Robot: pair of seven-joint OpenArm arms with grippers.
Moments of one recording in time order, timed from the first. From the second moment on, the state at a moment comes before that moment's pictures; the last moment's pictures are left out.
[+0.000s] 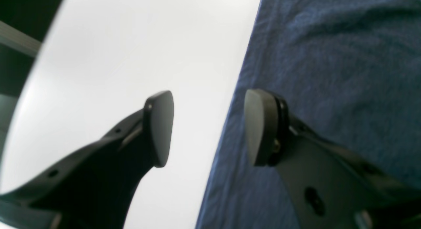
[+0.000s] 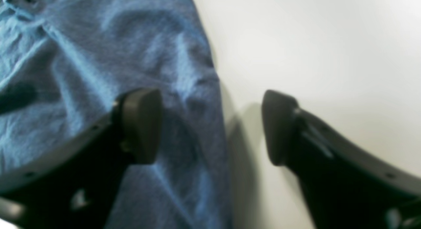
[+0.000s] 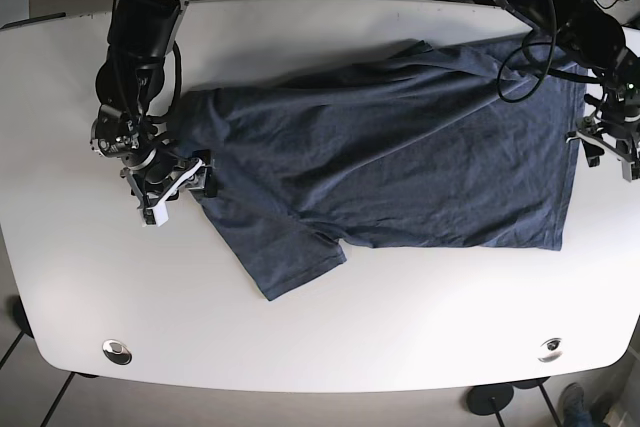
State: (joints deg) left arm -12.2 -11.6 -54.3 81.1 6.3 -40.0 40.7; right arm 11.0 6.4 20.0 69.7 11.7 31.1 -38.3
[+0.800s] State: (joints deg) left arm -29.9 -21.9 -32.1 30.4 3.6 -38.5 17.5; right arm 7.8 1.9 20.2 74.2 11.6 31.1 -39.8
